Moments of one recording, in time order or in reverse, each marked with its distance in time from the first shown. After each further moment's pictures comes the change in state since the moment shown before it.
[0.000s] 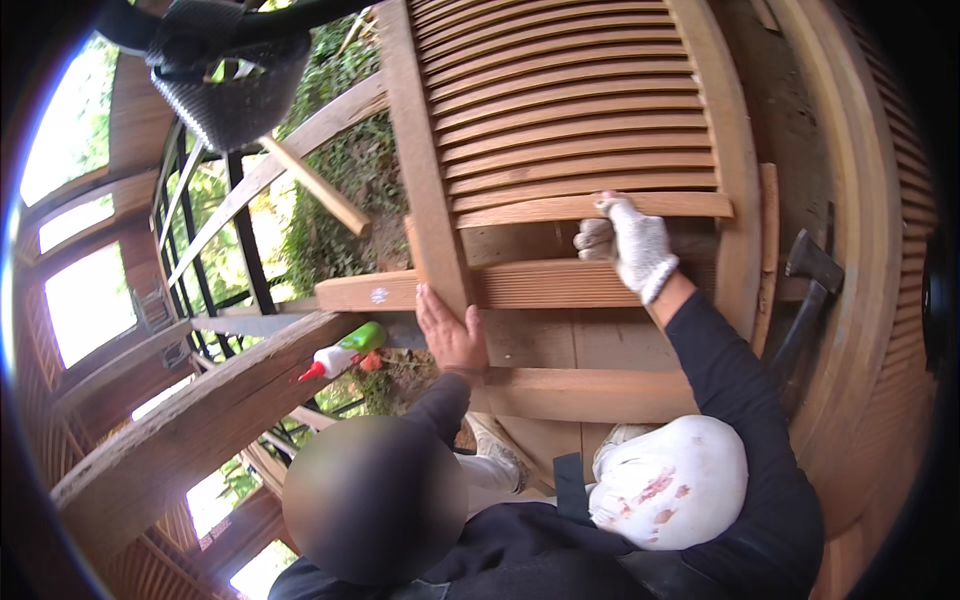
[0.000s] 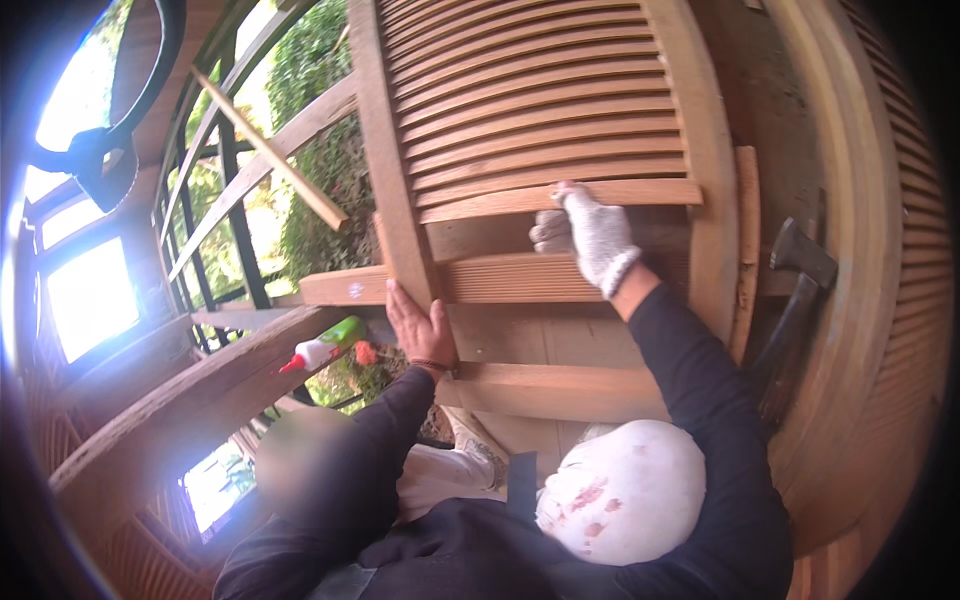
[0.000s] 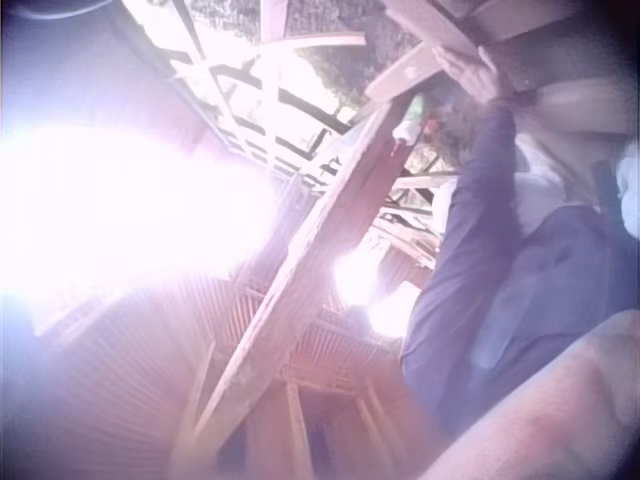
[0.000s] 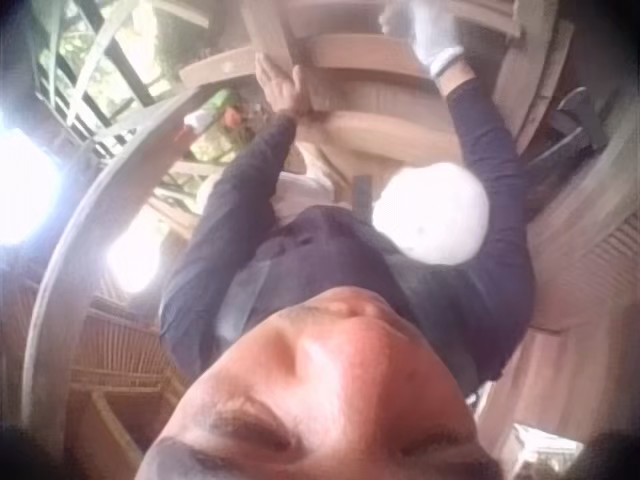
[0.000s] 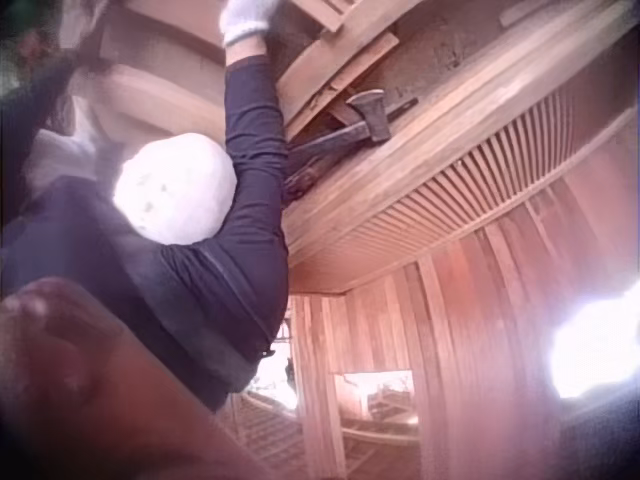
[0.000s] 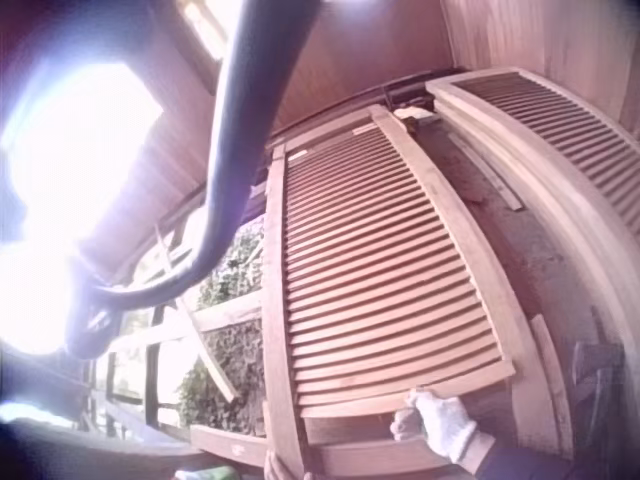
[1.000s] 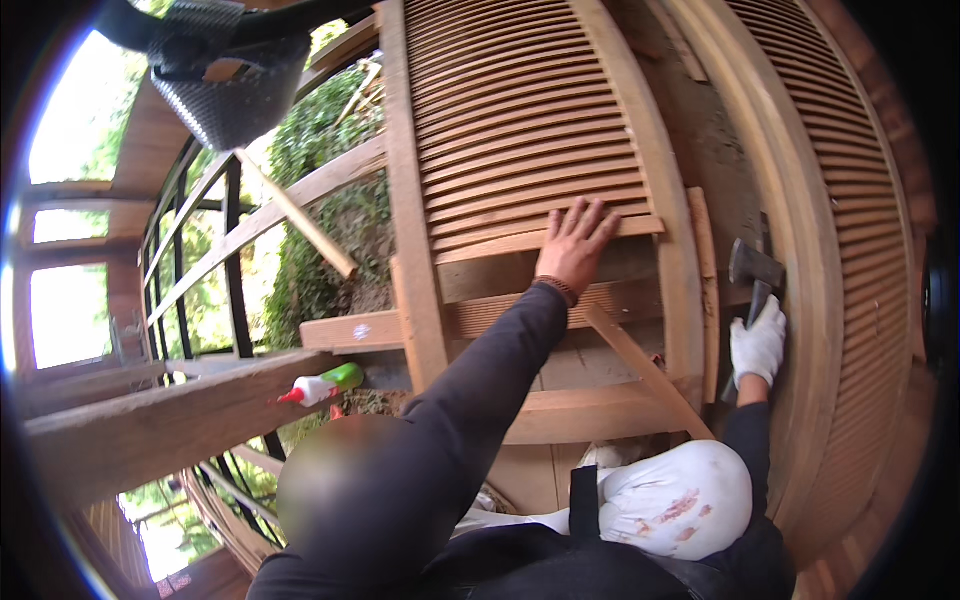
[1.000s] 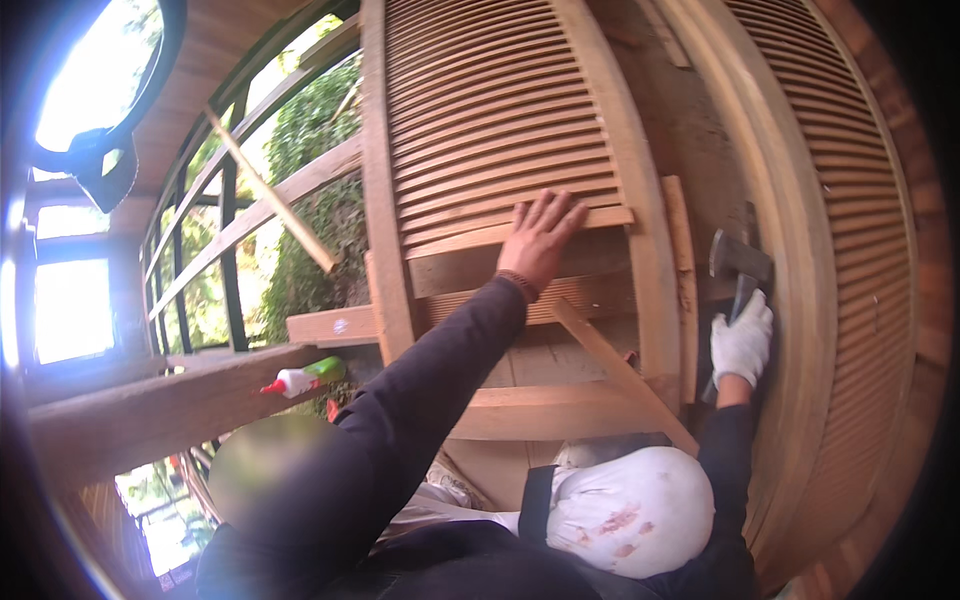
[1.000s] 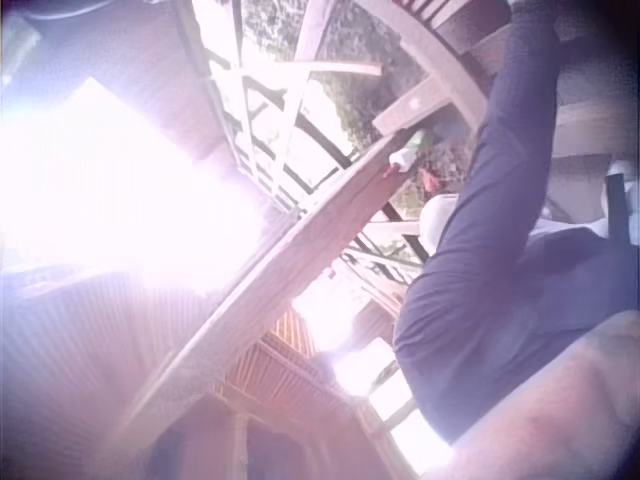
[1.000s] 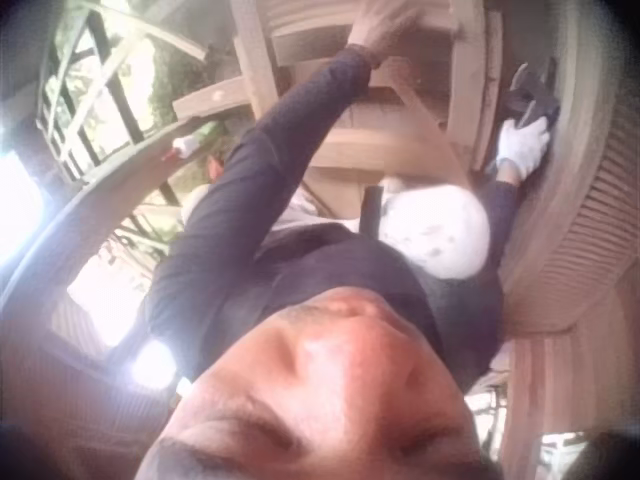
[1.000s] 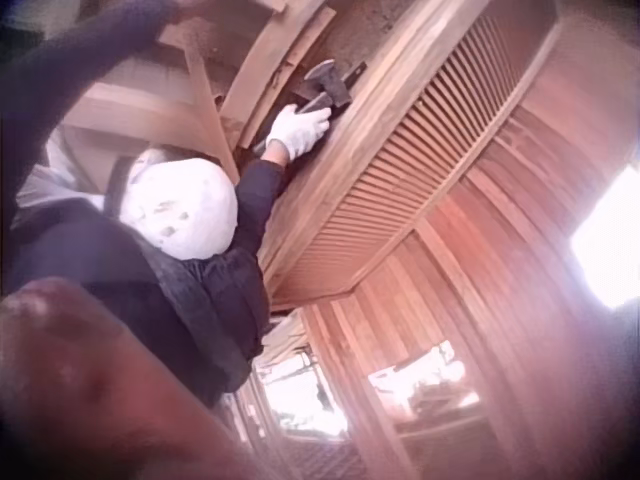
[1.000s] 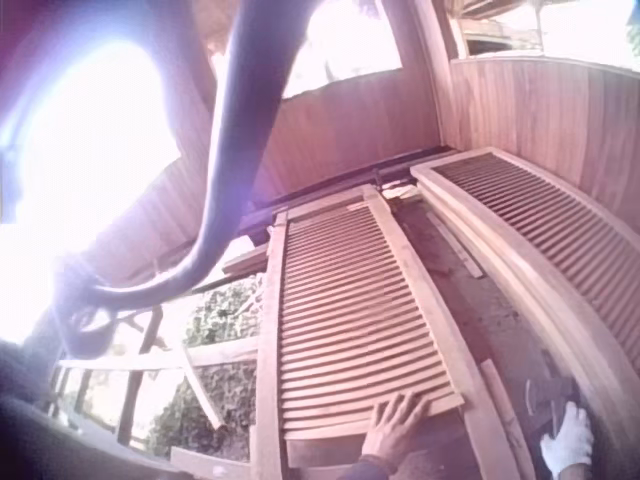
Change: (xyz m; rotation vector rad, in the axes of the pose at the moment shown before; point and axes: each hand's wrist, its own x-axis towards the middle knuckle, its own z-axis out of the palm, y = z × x) left_hand 0.083 0.260 0.024 -0.123 0.000 0.949; right_hand -0.201 -0.061 -0.227 -1.586 1.247 -0.352
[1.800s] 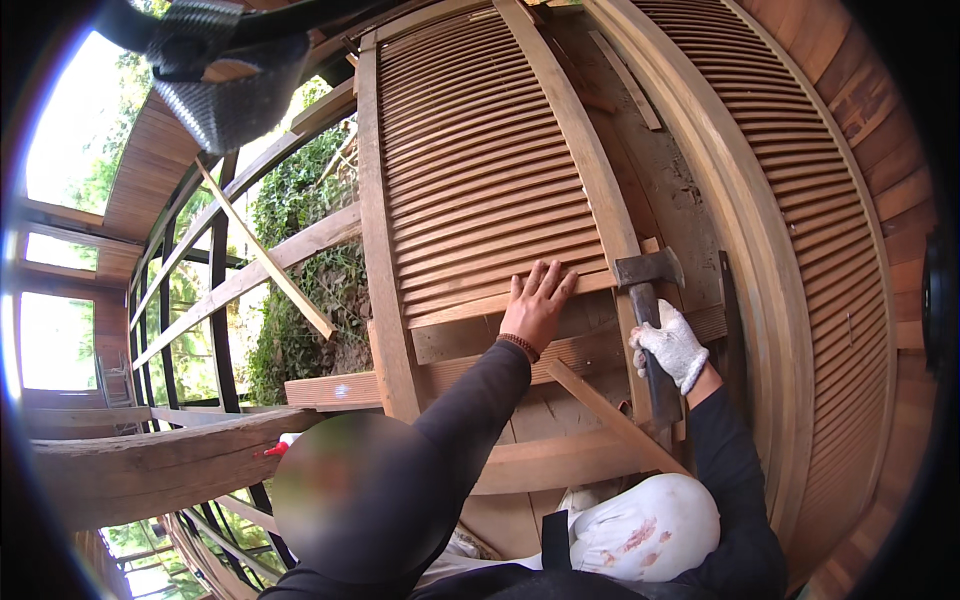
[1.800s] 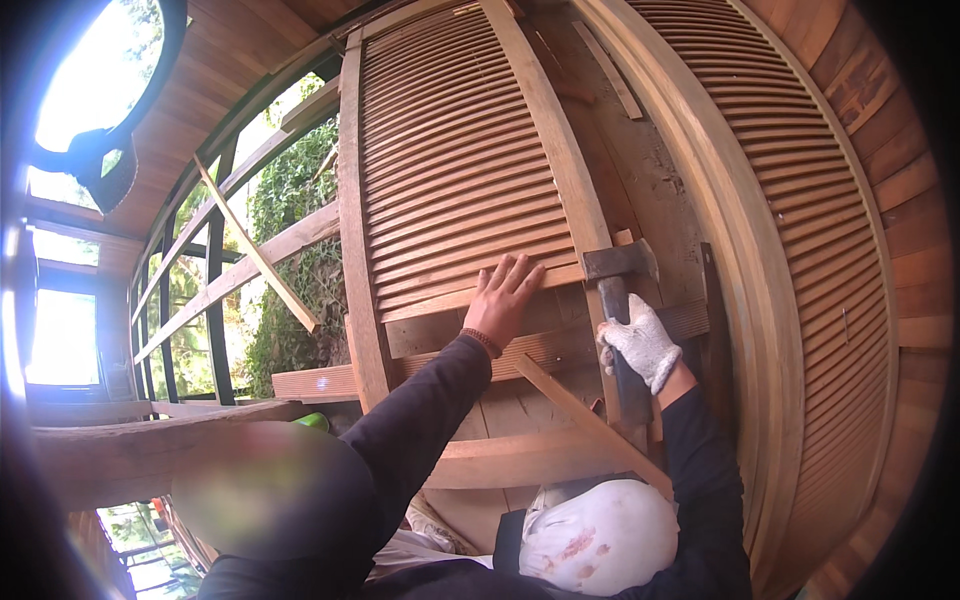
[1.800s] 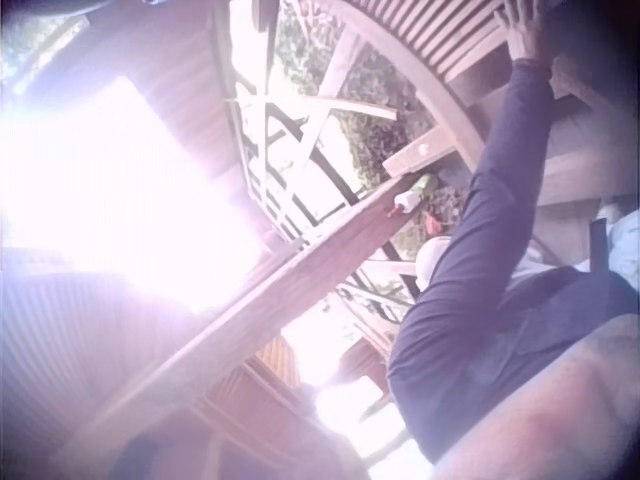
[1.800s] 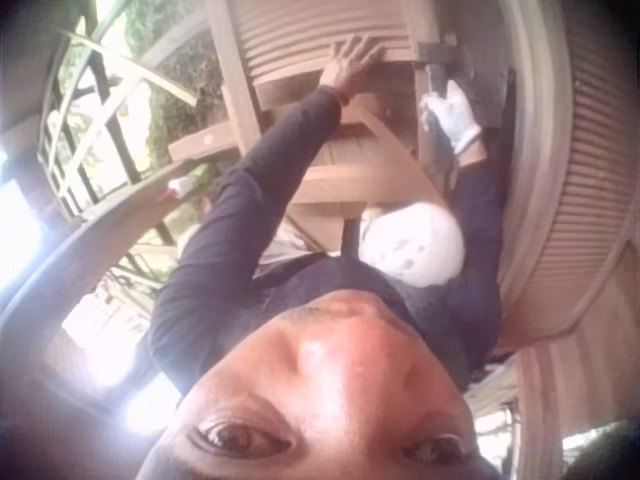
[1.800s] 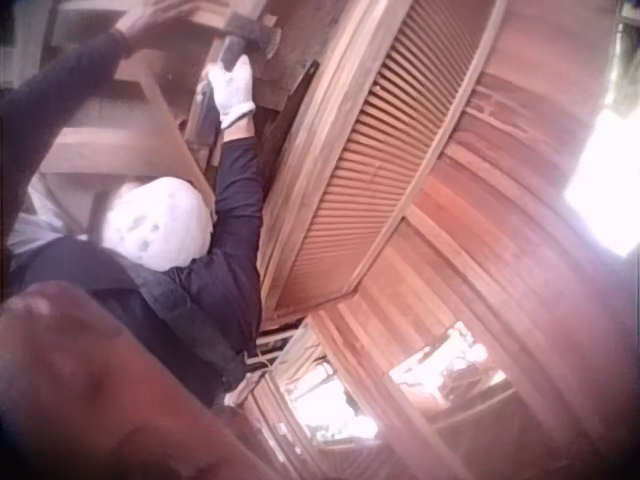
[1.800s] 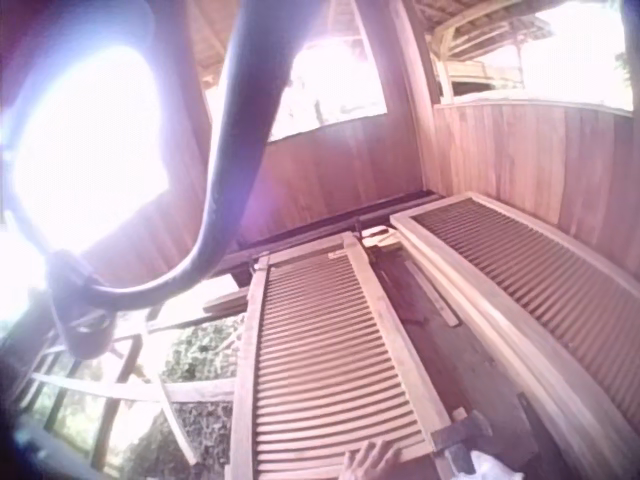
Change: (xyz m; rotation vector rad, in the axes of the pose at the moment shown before) left_hand 0.007 0.003 -0.003 0.096 -0.122 0.006; right_hand 0.017 -0.091 -0.021 1.342 -0.950 -0.036
